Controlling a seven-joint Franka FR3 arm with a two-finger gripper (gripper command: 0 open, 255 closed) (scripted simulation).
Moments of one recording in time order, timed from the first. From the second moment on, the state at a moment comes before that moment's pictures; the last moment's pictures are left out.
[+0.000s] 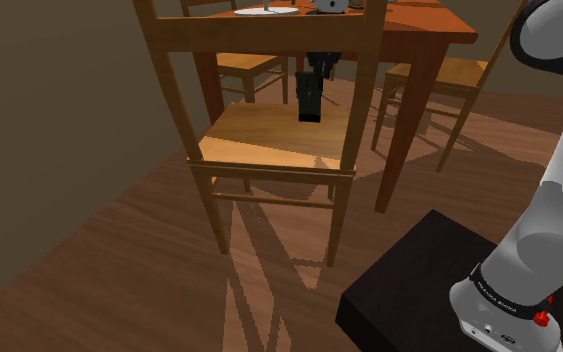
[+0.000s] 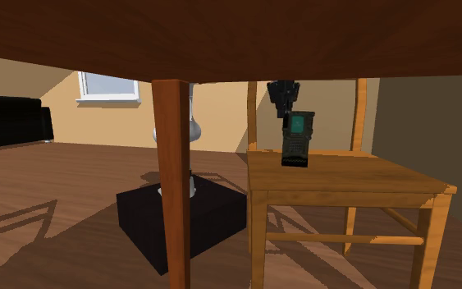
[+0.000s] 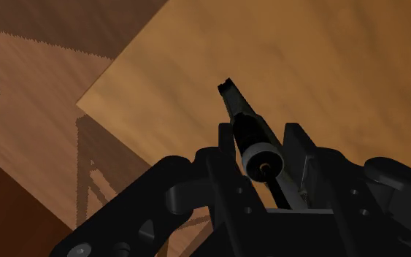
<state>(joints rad) 0.03 0.20 -0.07 -1.36 0.06 1.59 -0.06</state>
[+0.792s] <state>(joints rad) 0.02 0.22 -0.07 -1.31 0.07 1.54 -0.06</state>
